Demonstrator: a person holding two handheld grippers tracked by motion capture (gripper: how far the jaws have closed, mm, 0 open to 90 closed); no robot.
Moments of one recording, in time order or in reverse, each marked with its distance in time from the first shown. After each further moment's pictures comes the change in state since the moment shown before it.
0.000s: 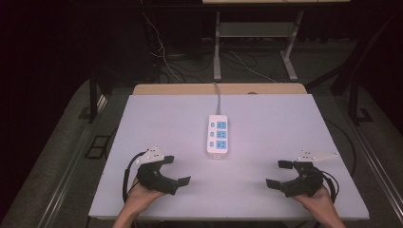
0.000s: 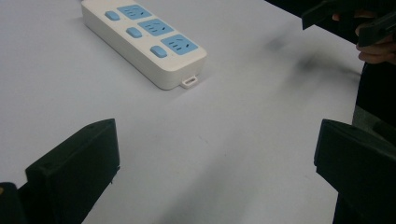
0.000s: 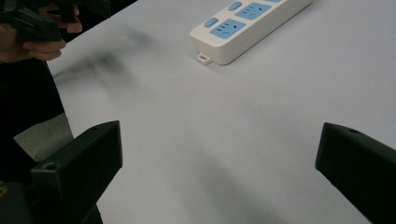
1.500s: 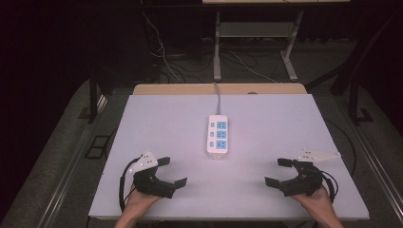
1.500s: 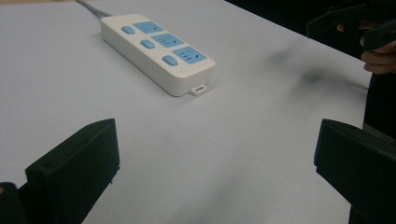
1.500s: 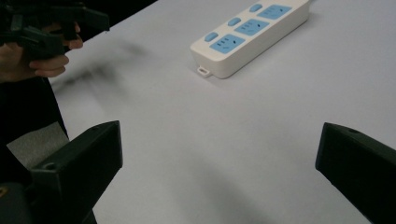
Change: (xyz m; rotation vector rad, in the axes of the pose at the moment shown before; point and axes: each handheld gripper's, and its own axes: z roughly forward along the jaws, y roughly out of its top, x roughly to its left) left arm 0.000 -0.022 -0.007 -0.107 0.032 0.006; right arm 0.005 0.003 0.001 -0.033 -0.014 -0.017
